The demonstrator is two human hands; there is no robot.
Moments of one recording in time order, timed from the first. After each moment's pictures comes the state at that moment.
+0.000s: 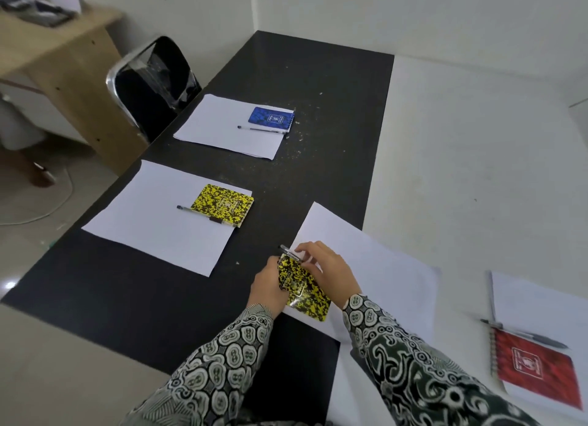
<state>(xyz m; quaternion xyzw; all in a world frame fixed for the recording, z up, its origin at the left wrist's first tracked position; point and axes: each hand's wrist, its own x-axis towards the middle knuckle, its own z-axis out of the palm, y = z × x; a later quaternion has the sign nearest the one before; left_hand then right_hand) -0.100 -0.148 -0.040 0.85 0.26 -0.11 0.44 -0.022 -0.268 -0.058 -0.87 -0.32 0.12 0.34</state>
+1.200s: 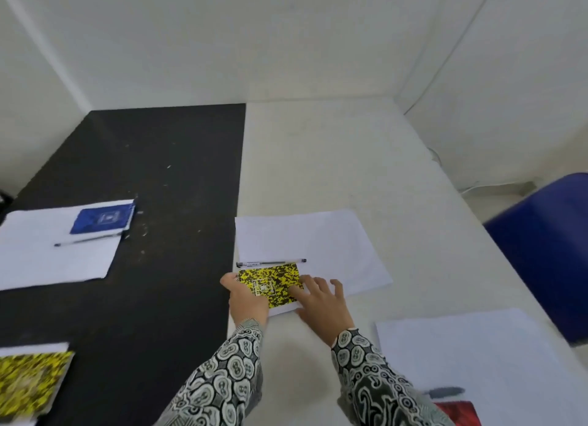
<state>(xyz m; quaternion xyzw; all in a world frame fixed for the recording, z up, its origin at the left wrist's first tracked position) 0.139 -0.326 -0.050 0.79 0.34 -0.02 0.50 0.133 -0.460 -0.083 -0.98 -0.17 0.04 0.04</state>
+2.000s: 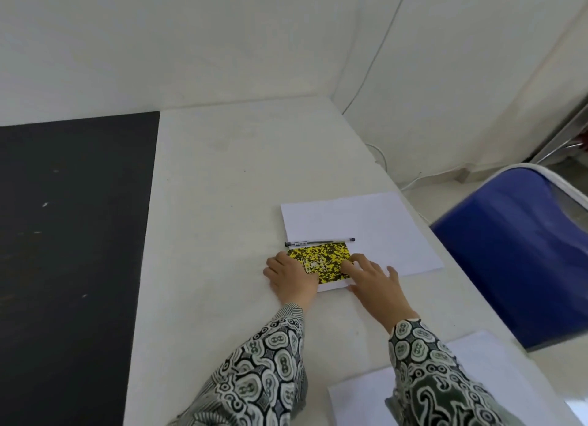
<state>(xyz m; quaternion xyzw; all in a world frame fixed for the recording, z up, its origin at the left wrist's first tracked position) 0.275 -0.517 -0.076 0.92 0.13 -0.14 0.35 0.227 -0.654 -0.085 -1.00 0.02 0.05 0.05</state>
